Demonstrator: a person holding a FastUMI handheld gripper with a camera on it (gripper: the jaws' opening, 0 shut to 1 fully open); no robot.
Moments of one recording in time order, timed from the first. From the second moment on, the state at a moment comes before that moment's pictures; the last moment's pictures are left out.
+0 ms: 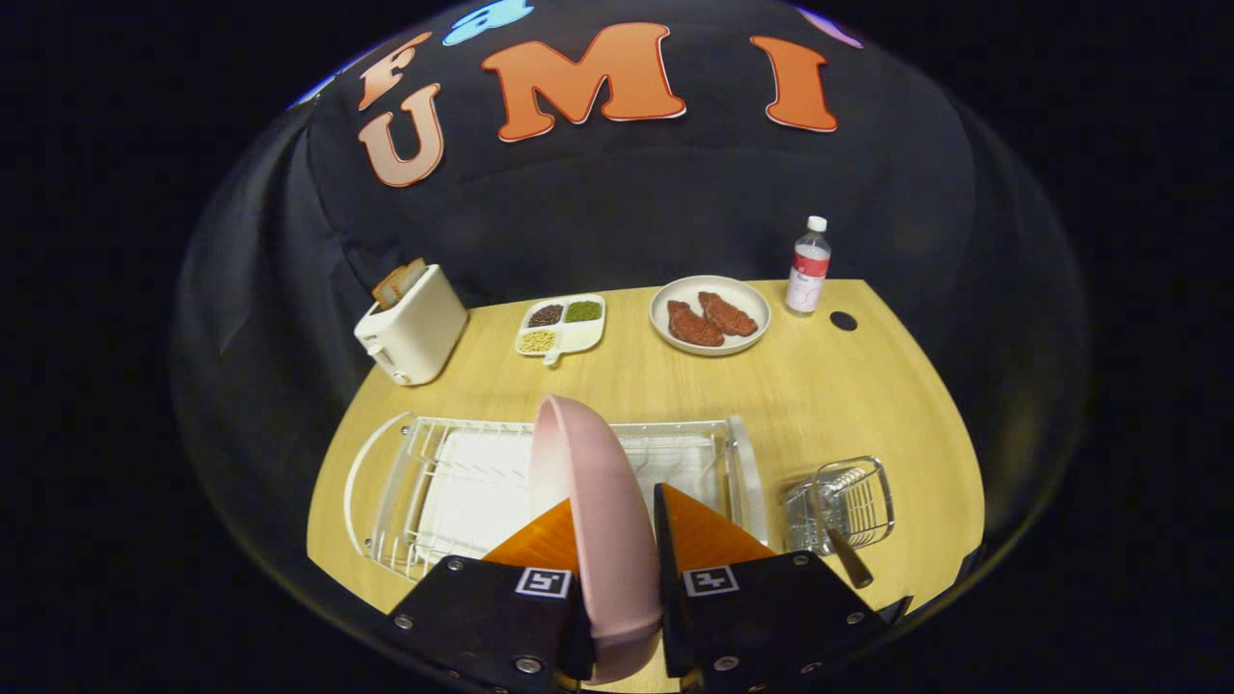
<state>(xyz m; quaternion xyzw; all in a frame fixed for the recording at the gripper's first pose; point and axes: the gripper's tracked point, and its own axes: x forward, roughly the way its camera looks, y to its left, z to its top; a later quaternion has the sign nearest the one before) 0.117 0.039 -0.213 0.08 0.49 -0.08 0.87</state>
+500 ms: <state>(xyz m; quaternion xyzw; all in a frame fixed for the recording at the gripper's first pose) 0.069 0.047 -0.176 0.07 0.45 -0.04 0.89</state>
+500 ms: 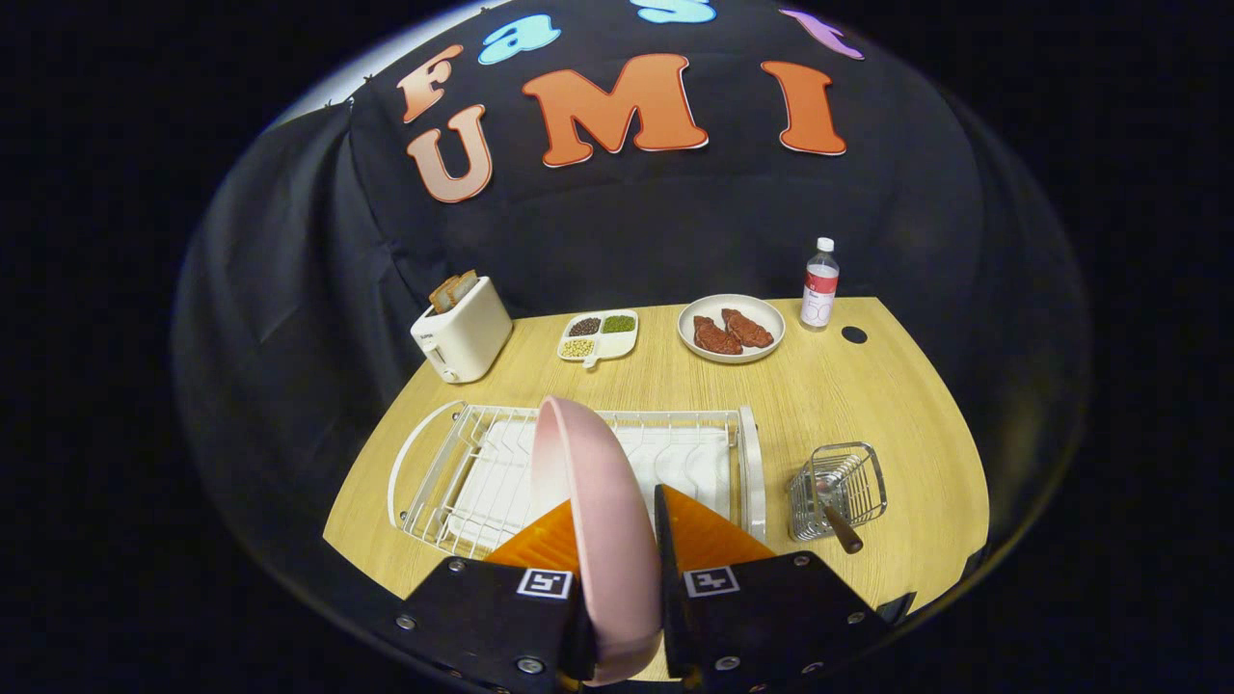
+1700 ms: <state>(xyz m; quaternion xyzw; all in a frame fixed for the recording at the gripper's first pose) -0.071 0.039 -0.239 0.14 0.48 0.02 0.87</state>
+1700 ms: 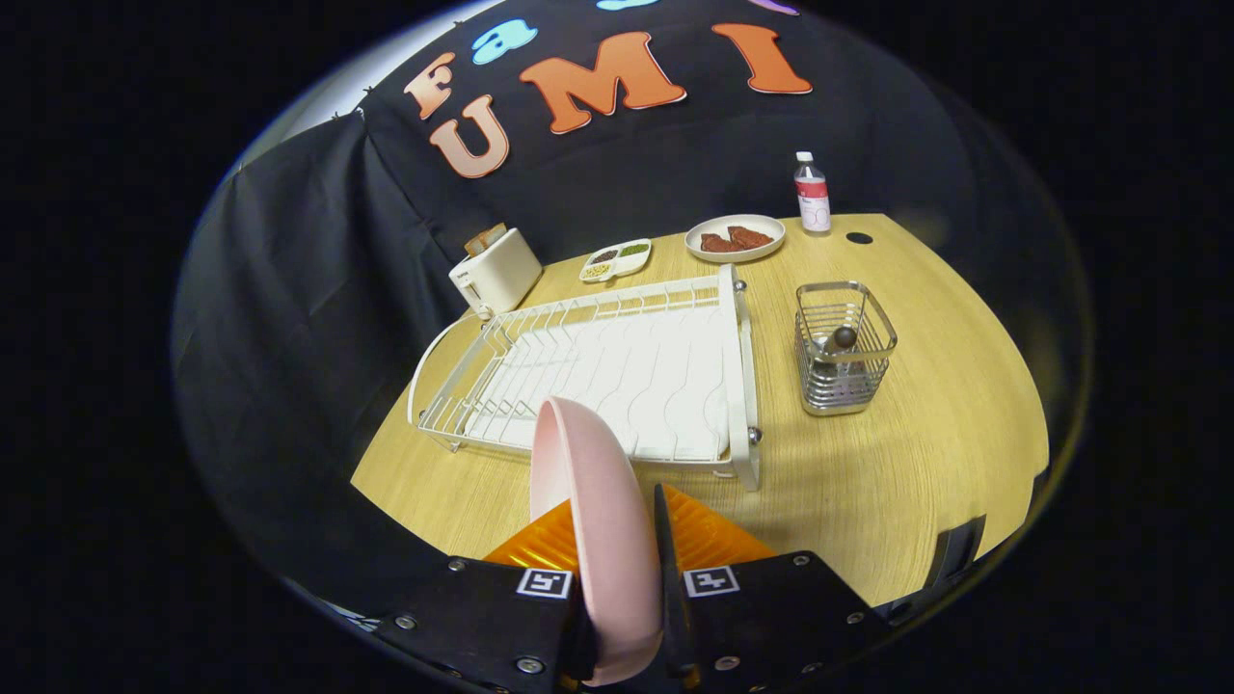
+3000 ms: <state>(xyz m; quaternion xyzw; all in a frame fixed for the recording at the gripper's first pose) -0.101 0.022 -0.326 0.28 0.47 -0.04 0.83</state>
